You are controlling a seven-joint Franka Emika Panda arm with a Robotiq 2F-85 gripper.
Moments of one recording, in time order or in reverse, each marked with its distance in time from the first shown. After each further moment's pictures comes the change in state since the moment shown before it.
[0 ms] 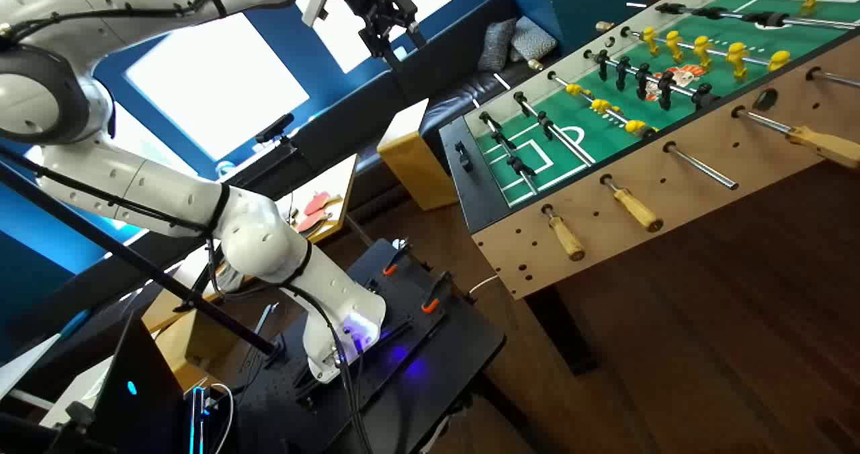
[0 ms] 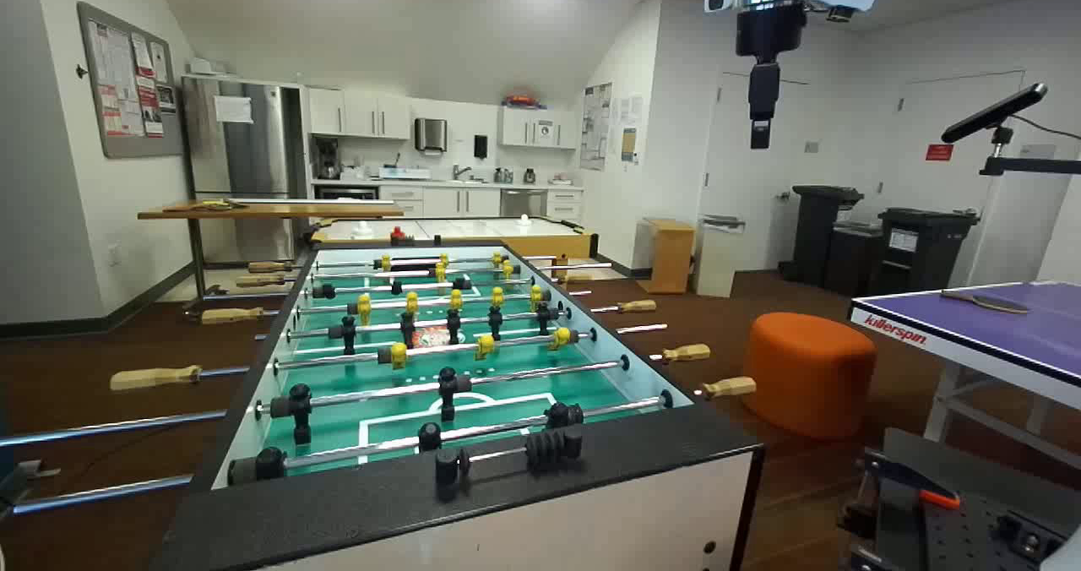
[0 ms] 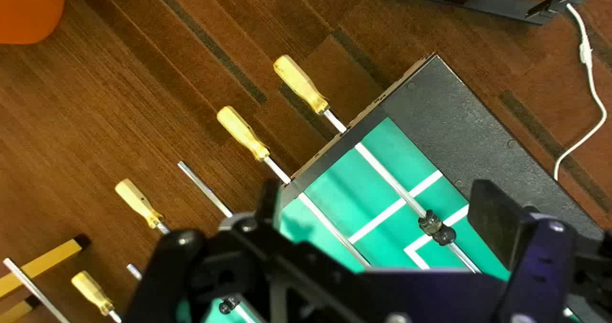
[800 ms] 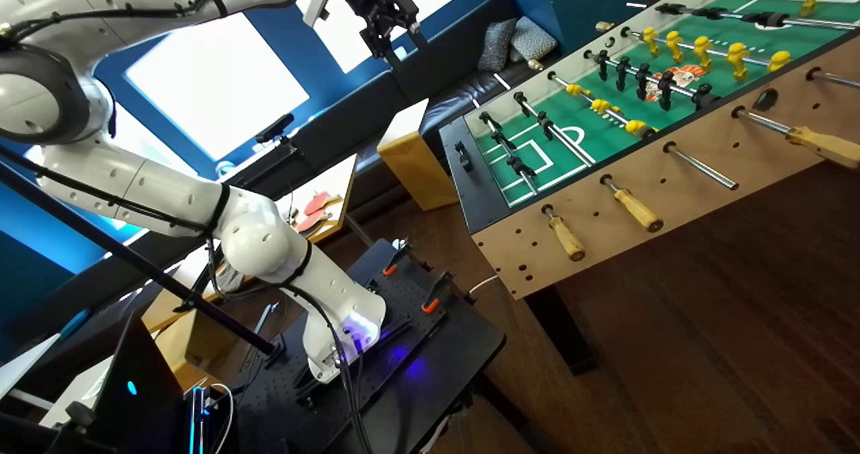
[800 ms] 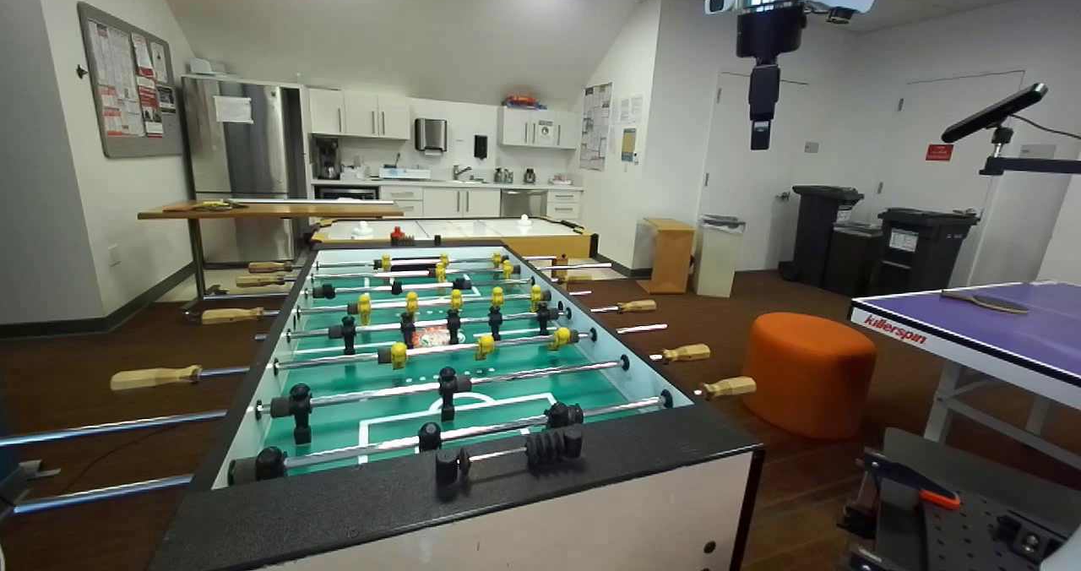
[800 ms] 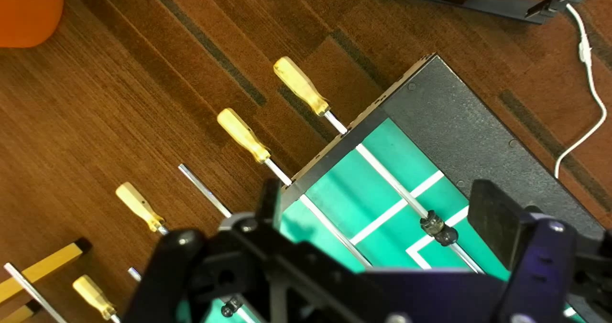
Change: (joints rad) arm 0.002 0.004 -0.011 0.001 0.000 0.000 0.006
